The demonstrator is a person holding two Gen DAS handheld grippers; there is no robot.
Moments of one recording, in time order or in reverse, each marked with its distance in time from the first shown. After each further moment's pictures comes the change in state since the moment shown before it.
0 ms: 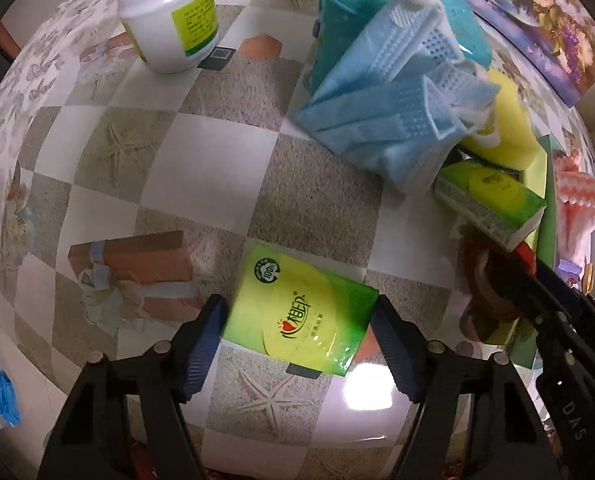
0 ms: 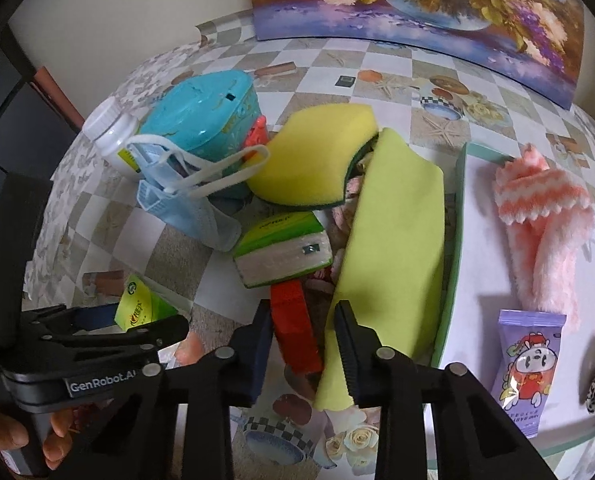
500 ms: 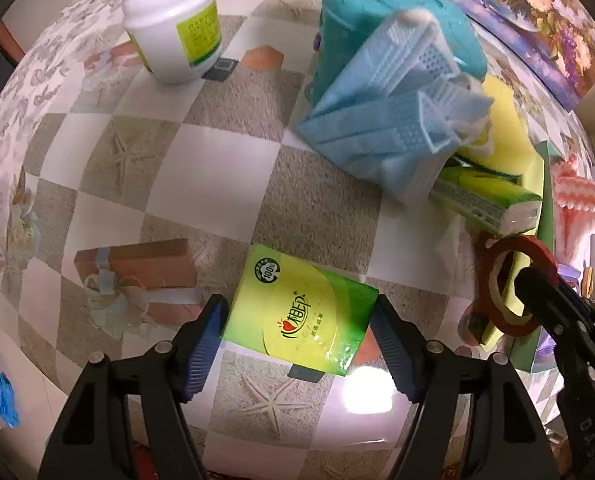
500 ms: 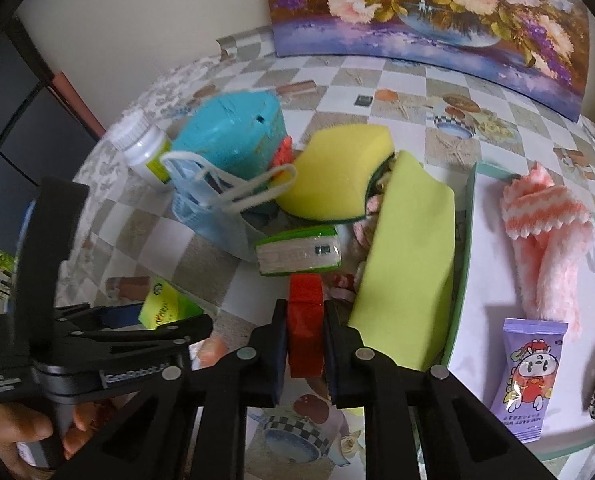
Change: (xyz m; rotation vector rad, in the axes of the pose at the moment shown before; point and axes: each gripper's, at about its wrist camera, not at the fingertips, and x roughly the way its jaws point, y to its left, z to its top) left arm -0.016 0.009 0.001 0.001 -0.033 0.004; right arm -0.022 0.008 0.000 -0.012 -0.061 0.065
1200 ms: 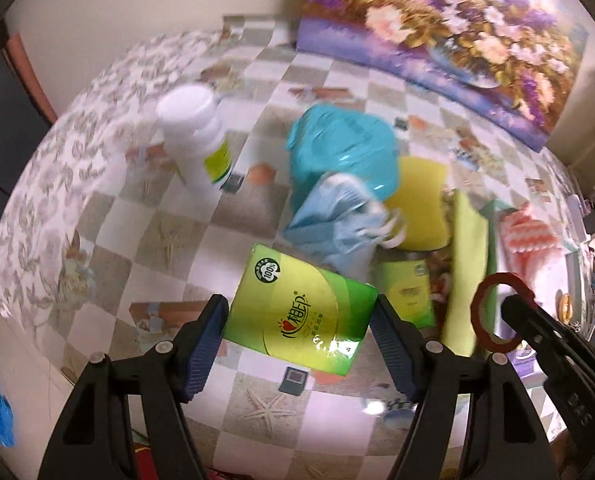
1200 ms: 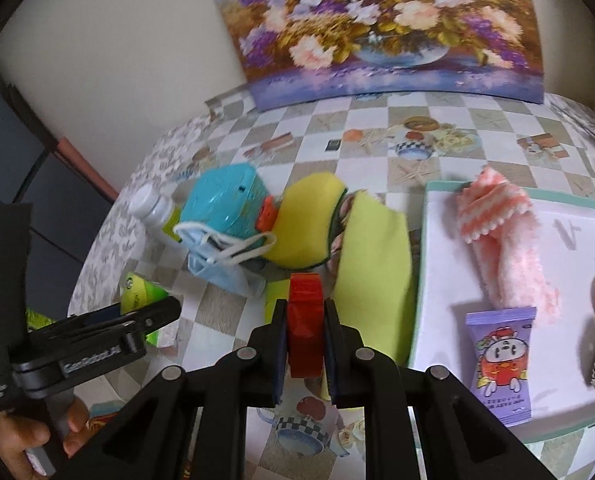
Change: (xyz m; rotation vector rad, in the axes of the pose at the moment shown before) left arm -0.102 -0.025 -0.008 0.035 -0.279 0.032; right arm -0.050 -0.036 -0.002 0.158 -0.147 0.062
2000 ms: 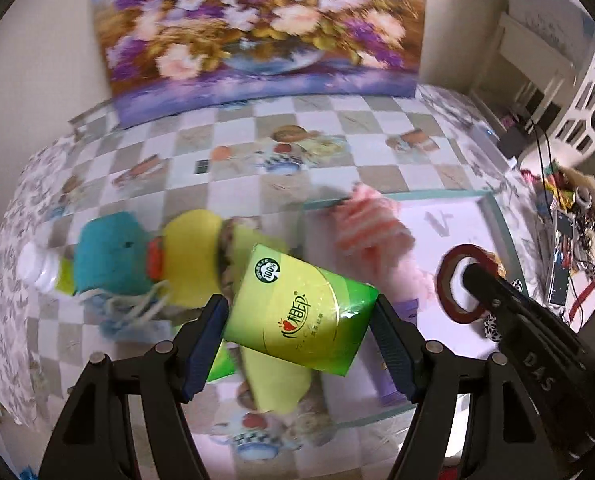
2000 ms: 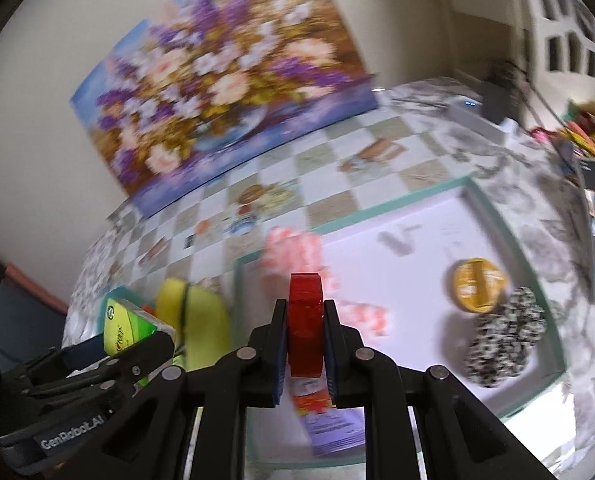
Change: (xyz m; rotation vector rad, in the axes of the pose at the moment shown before) left arm -0.008 -0.198 0.019 0.376 -0.016 -0.100; right arm -0.077 -0.146 0.004 0.359 -0.189 -0.205
